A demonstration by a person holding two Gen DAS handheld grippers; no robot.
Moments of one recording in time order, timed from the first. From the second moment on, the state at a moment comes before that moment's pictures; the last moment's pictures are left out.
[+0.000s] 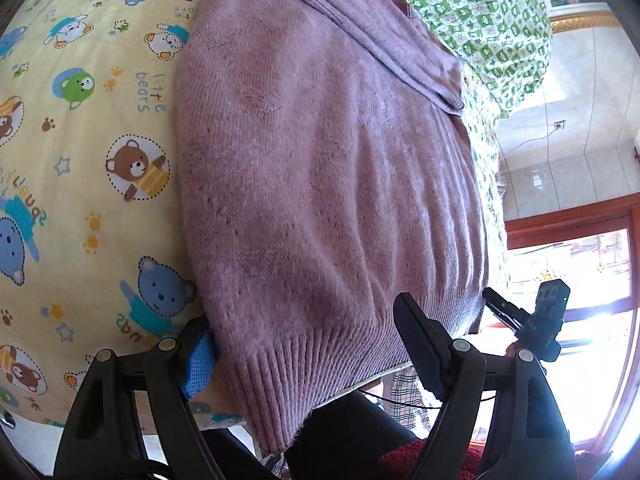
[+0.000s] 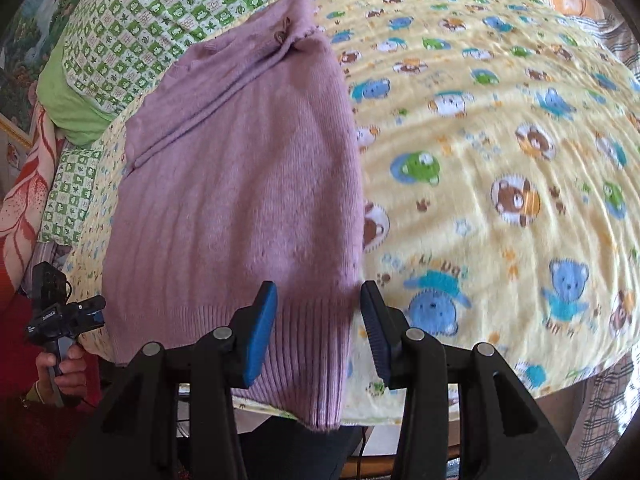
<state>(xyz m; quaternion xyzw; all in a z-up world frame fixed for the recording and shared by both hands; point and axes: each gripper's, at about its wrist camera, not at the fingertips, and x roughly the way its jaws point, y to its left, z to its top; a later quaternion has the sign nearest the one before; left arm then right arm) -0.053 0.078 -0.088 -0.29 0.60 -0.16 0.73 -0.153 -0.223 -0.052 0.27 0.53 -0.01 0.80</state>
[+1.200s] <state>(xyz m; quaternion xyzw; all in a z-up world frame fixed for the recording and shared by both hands) 0.031 0.095 0.031 -0.25 0.46 -0.16 0.84 -0.061 -0.238 0.042 0.34 0.36 0.07 0.86</state>
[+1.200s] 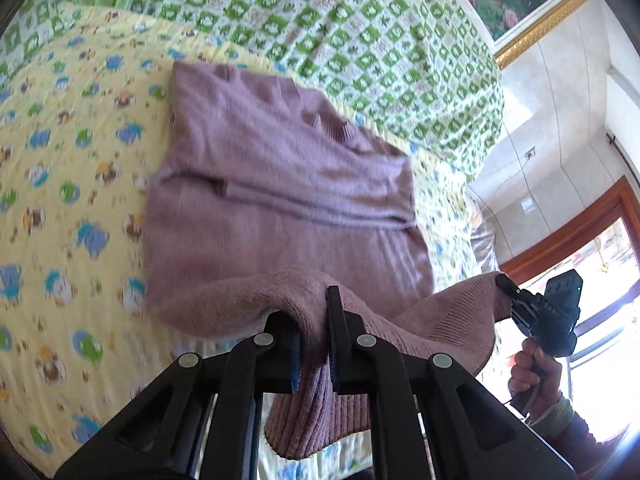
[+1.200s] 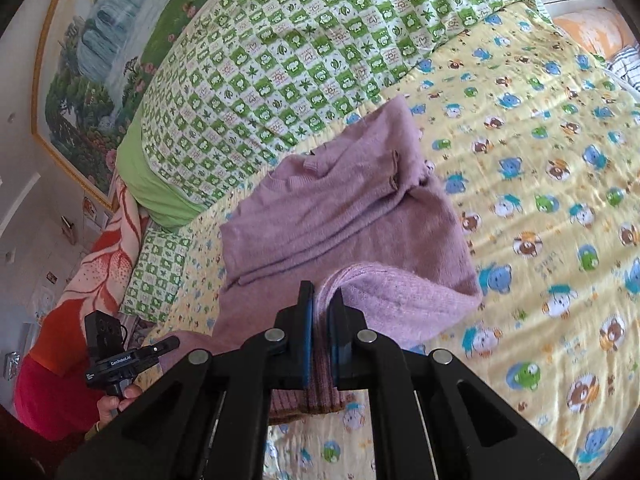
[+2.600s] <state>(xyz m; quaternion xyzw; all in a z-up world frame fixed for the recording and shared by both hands) 0.302 0.137 -0.043 -0.32 0.48 -0.03 0.82 0.239 -0.318 -0.050 0.33 0.43 0.02 0.84</state>
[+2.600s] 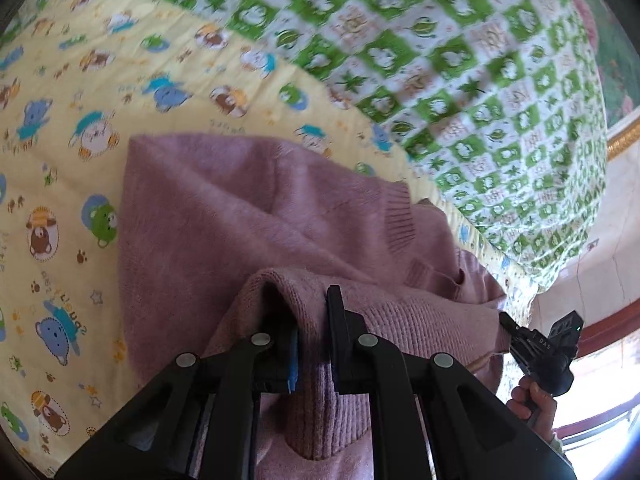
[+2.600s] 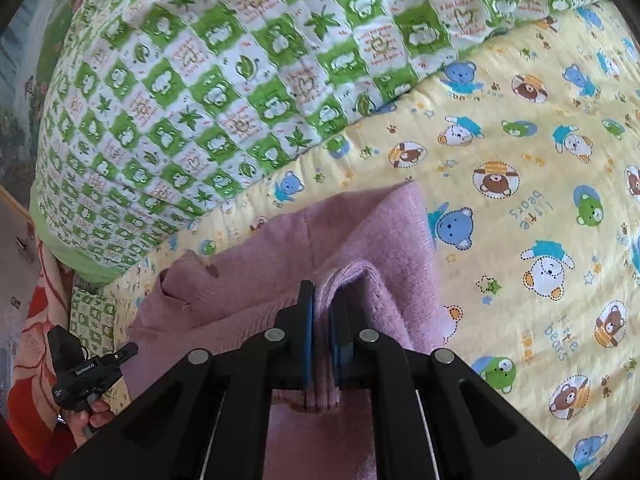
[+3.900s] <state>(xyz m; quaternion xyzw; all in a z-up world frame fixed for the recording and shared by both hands) 0.357 0.138 -0.010 -0.18 0.50 0.02 0.85 0.289 -0.290 -0.038 0.22 0.43 0.03 0.88</state>
